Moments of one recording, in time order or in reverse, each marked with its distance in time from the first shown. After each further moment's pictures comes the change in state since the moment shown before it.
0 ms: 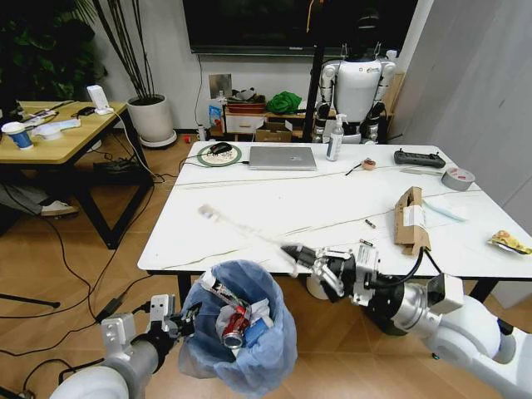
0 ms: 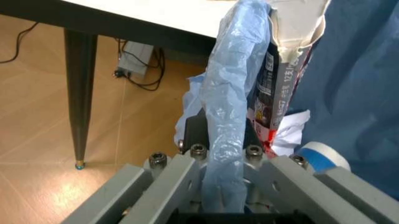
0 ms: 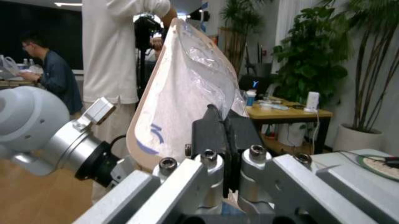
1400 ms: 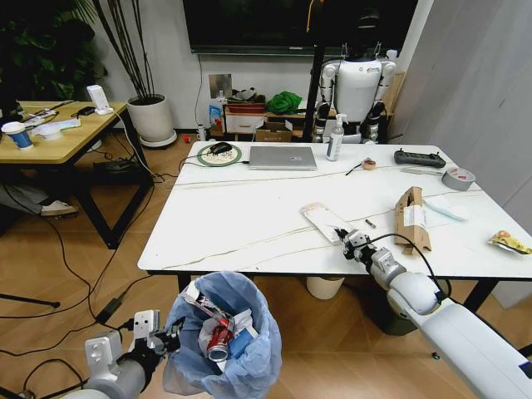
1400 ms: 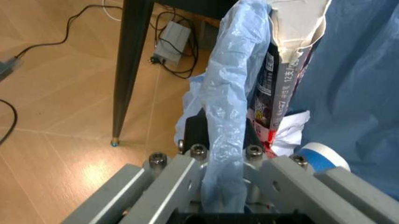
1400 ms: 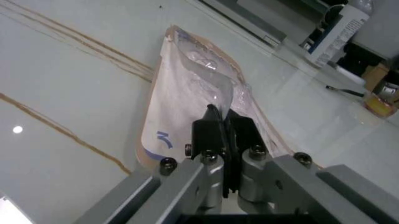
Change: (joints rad) left arm 0.165 -0.072 -0.088 -0.033 0.076 0.001 -0.049; right arm 0.242 0.374 0.005 -0.702 -0.597 -0.325 0.343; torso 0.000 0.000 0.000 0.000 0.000
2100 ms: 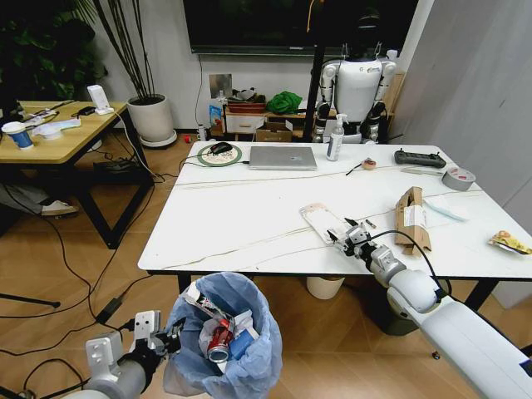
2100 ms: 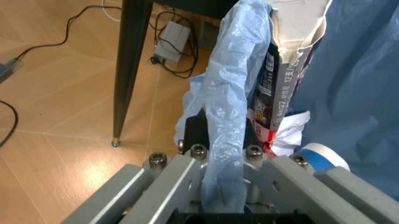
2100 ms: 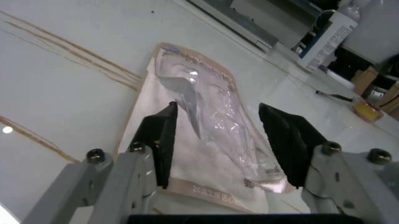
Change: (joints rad) left arm -0.001 0.009 0.000 0.001 0.001 0.001 0.001; right arm 0.012 -0.006 -0.005 0.011 -0.007 -0.020 0.023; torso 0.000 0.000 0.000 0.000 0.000
